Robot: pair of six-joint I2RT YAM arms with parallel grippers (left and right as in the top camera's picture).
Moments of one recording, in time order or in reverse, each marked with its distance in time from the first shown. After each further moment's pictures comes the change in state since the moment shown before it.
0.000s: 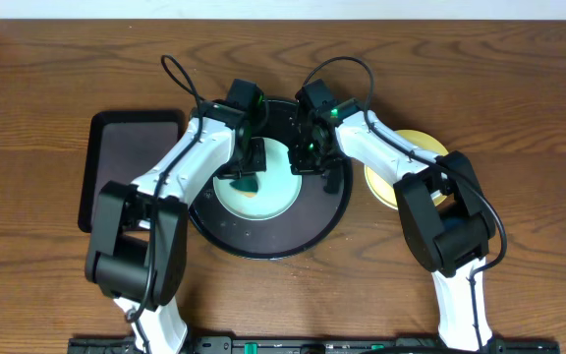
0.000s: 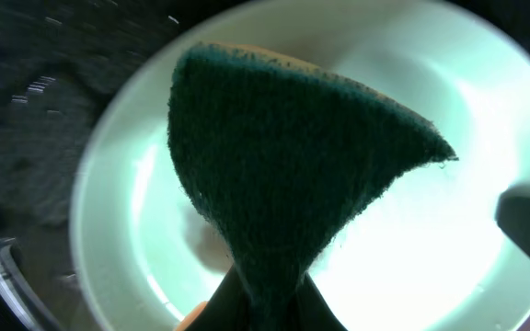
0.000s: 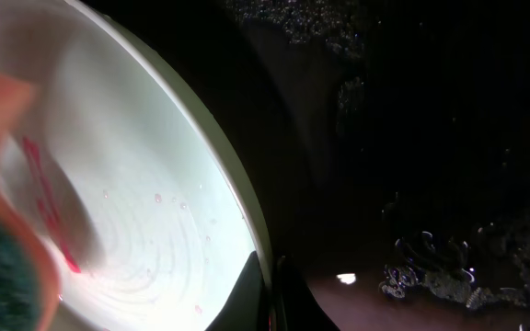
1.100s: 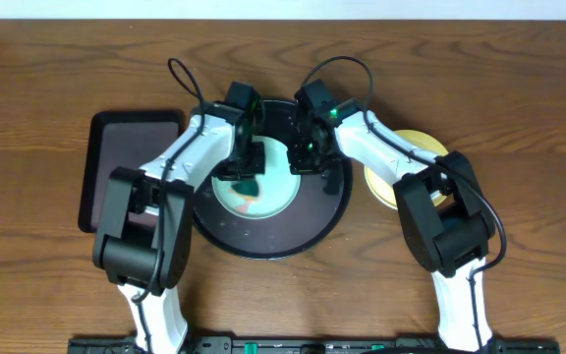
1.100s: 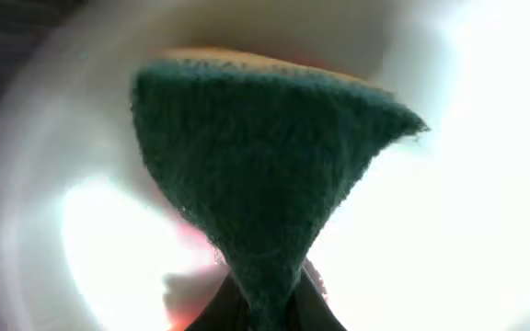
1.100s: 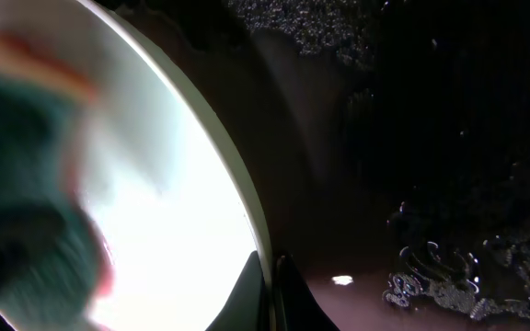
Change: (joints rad) left arm 0.024 0.074 0.005 0.019 0.100 0.108; right arm 0.000 0.000 0.000 0.009 0.004 0.000
